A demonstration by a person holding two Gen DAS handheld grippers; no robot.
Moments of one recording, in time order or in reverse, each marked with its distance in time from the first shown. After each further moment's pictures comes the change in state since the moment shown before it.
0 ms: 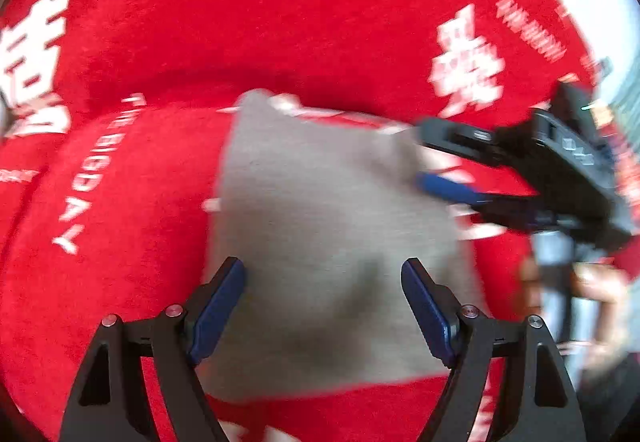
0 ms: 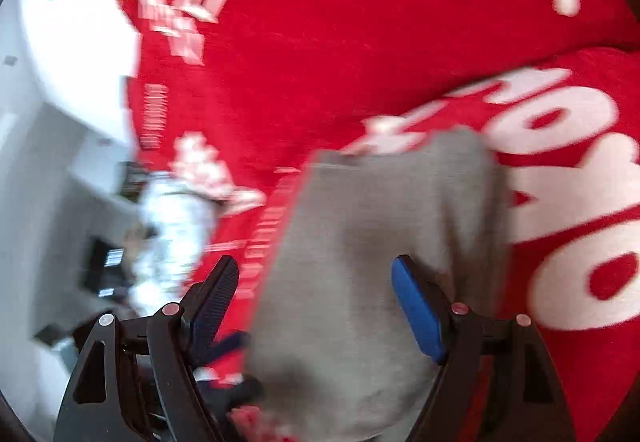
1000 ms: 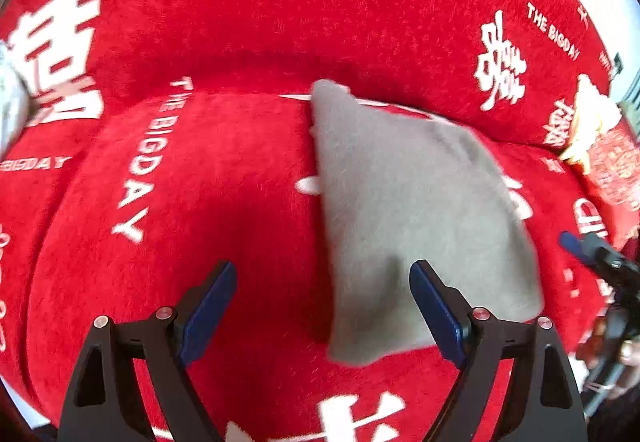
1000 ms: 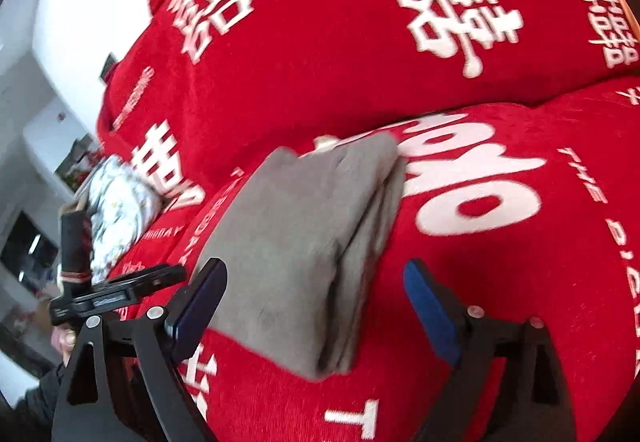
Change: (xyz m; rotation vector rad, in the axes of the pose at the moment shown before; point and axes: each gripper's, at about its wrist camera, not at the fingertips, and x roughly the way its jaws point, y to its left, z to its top) left arm -0.022 0.074 0.006 -0.031 0.058 -0.085; right arm -0.101 0.028 -0.091 -0.153 -0.198 -0.218
